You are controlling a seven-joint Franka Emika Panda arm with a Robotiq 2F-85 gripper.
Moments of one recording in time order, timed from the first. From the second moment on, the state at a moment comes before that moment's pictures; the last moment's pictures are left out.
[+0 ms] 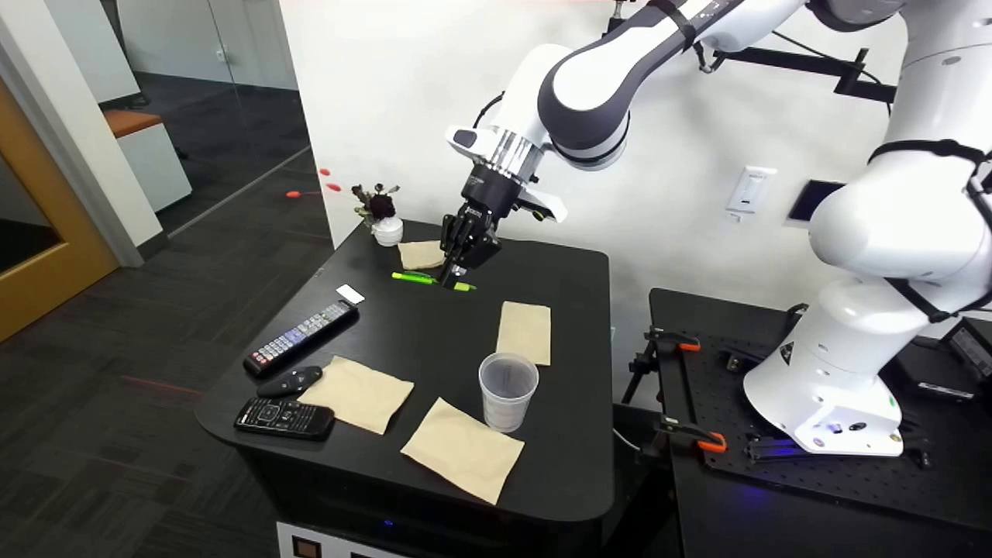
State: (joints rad) arm -1.44 0.54 1.42 -2.36 0.19 2.75 -1.02
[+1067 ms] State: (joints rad) arm -1.39 0.79 1.36 -2.36 0.08 2.70 -1.10
